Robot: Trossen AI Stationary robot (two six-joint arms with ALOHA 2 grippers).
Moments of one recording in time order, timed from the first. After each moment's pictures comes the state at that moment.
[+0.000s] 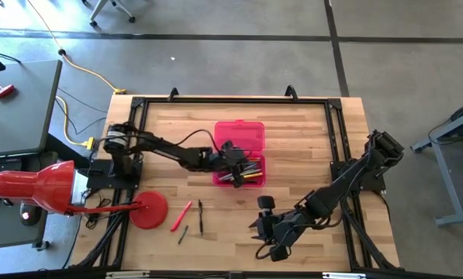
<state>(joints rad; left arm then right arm) -0.03 1.89 1.05 0.23 -0.28 -0.21 0.65 1.65 1.29 -0.36 0.31 0.36</state>
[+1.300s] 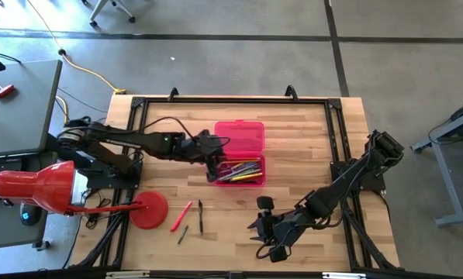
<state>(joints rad) -0.04 1.44 1.05 -0.33 -0.21 -0.24 0.65 1.65 1.29 -0.32 0.31 0.36</state>
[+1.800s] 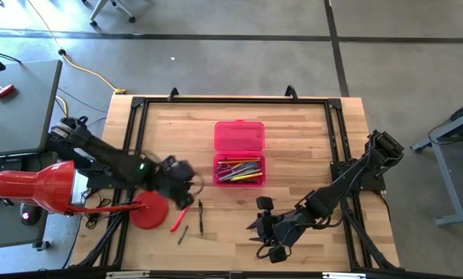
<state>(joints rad) -0.43 1.31 1.05 -0.85 -0.42 -0.80 0.65 1.65 1.29 -0.30 0.31 0.36</state>
